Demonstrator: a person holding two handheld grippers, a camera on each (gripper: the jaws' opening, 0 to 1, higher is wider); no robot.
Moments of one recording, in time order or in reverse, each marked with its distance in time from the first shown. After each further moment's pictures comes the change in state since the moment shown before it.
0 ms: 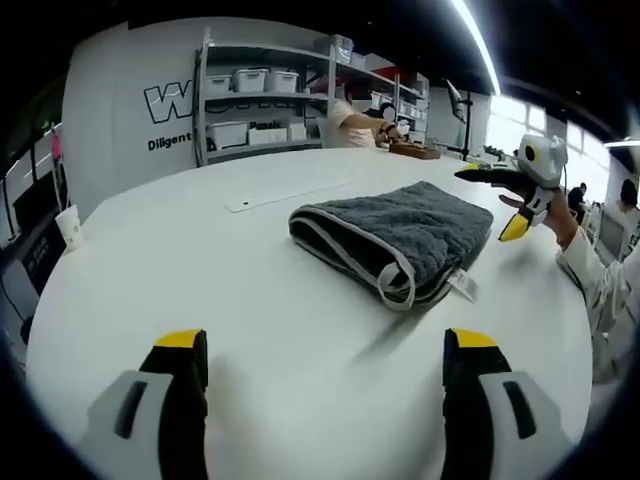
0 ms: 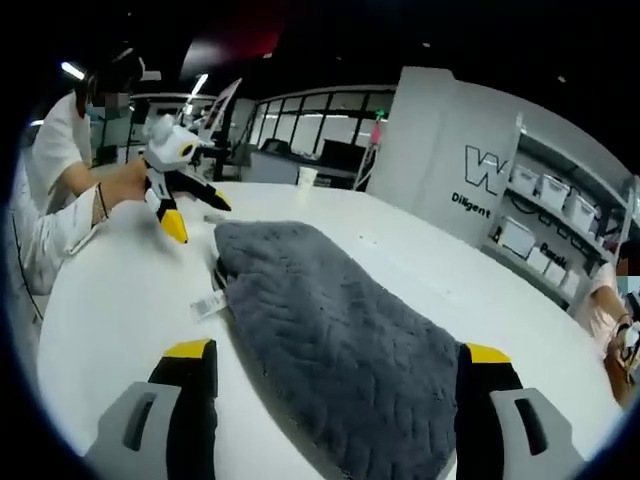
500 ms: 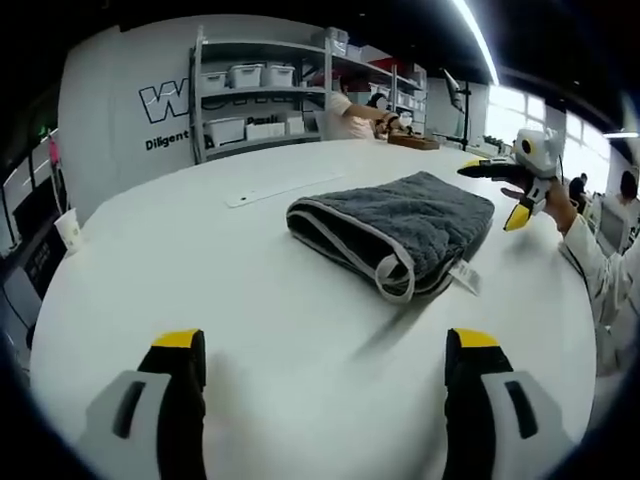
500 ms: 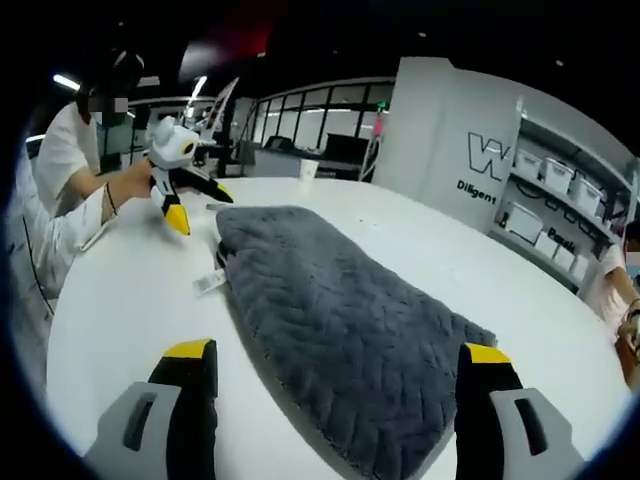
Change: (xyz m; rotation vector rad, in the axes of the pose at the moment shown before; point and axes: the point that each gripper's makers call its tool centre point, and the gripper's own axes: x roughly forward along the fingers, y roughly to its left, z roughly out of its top) left arm -0.001 0.000 -0.001 0.012 0.018 0.011; right arm -0.008 -0.004 -0.021 0.059 0.034 0.062
